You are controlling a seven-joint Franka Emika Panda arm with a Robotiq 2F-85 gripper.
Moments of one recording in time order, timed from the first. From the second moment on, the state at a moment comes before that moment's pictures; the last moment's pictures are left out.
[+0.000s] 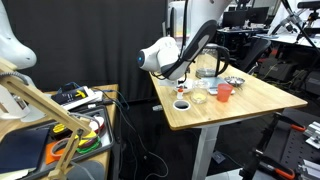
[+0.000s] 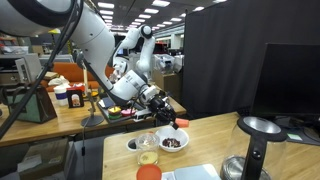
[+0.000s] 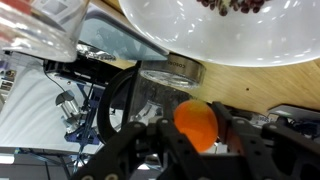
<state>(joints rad) 0.35 0.92 -0.16 -1.50 -1.01 1.83 2.08</state>
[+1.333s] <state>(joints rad) 0.33 0.89 -0.12 -1.54 -1.12 1.77 2.14</state>
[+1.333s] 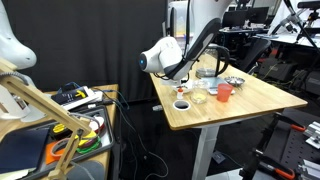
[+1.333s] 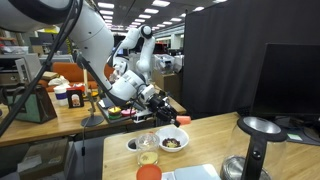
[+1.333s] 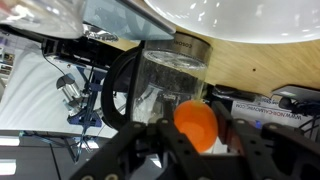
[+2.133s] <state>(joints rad) 0.28 0.87 -0.06 -1.56 -1.13 1.78 2.14</state>
